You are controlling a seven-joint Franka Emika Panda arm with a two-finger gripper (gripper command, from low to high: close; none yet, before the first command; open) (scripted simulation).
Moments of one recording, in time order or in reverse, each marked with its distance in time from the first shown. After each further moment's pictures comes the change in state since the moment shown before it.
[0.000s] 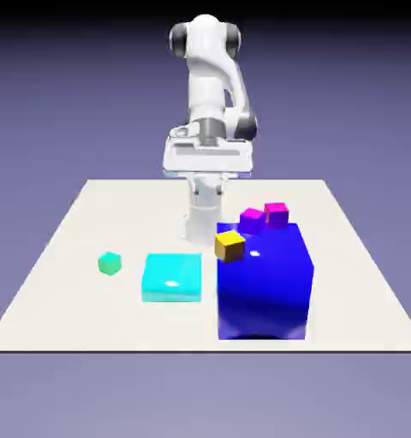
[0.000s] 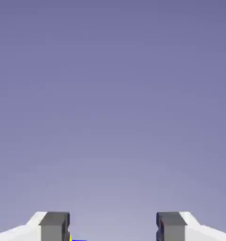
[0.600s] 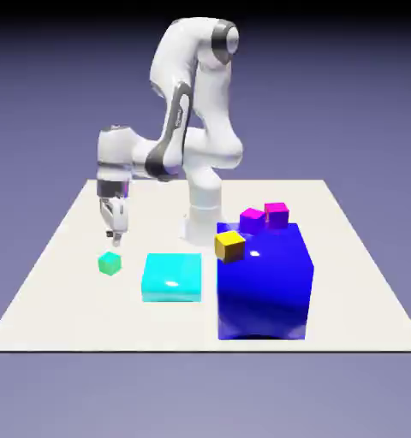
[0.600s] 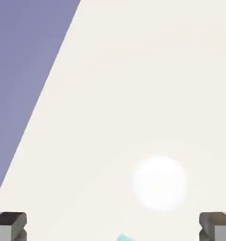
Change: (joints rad) arm -0.652 0.399 -0.019 0.046 0.288 -0.256 0.461
